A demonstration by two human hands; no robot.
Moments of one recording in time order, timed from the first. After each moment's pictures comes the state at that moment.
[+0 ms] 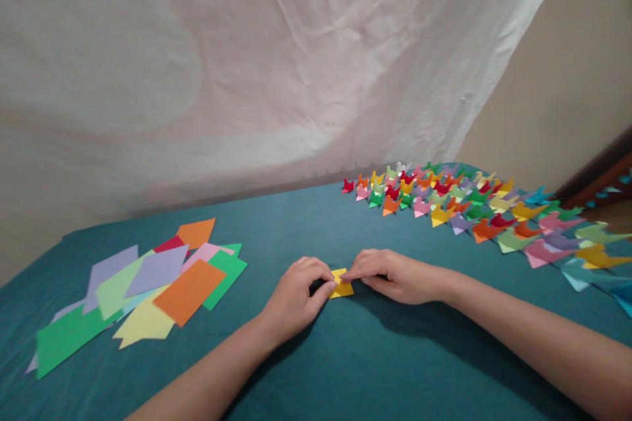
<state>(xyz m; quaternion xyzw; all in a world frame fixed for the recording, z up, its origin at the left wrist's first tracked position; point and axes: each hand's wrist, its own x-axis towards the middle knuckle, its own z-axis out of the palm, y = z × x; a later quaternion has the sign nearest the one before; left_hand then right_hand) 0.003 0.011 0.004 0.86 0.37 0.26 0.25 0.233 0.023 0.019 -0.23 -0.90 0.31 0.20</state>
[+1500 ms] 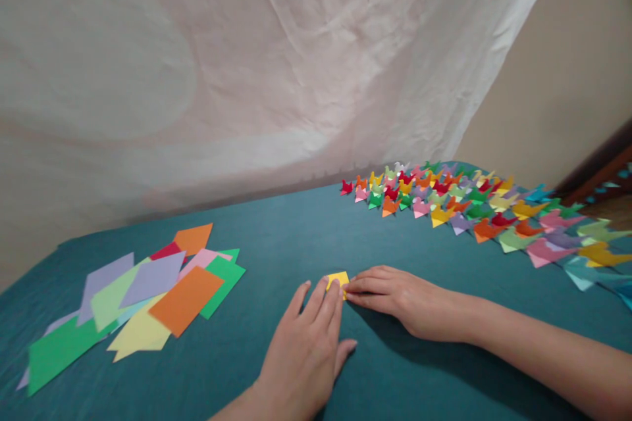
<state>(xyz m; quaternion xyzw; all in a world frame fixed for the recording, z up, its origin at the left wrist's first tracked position) 0.016 -0.043 0.007 0.92 0.37 0.07 -0.10 0.242 -0.003 0.008 -0.22 -0.95 0.17 0.14</state>
